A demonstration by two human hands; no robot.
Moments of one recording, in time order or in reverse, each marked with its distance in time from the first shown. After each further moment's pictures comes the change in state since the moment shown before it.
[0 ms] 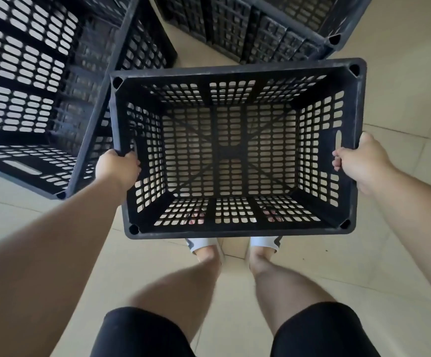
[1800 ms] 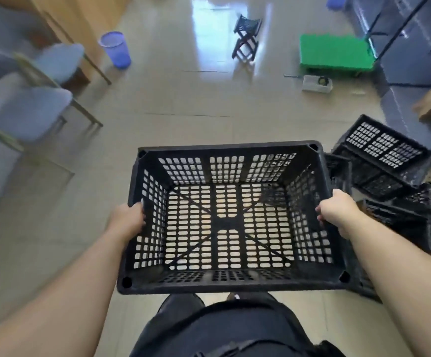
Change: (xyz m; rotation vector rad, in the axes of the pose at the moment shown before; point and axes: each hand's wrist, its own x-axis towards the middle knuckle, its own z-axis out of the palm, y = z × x) left_hand -0.747 -0.347 -0.284 -1.128 0.588 -0.640; right_hand -0.628 -0.165 -0.220 -0.836 -0.521 -1.114
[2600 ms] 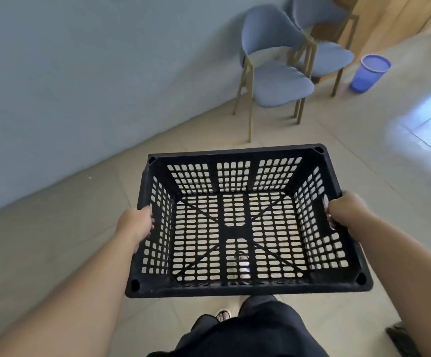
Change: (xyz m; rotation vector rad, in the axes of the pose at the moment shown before) left_hand 0.007 -0.358 -0.415 -0.536 0.571 -0.516; right_hand -0.281 -0.352 0.475 -0.481 -0.381 -0.681
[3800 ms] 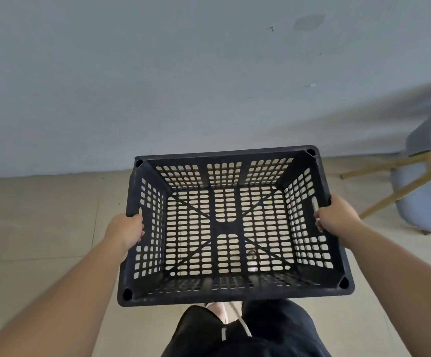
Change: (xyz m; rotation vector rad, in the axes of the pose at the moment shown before) left_hand 0.493 0.133 -0.271 -0.206 0.228 -0.405; right_hand 0.176 -0.643 0.404 -0.375 -0.344 -0.269
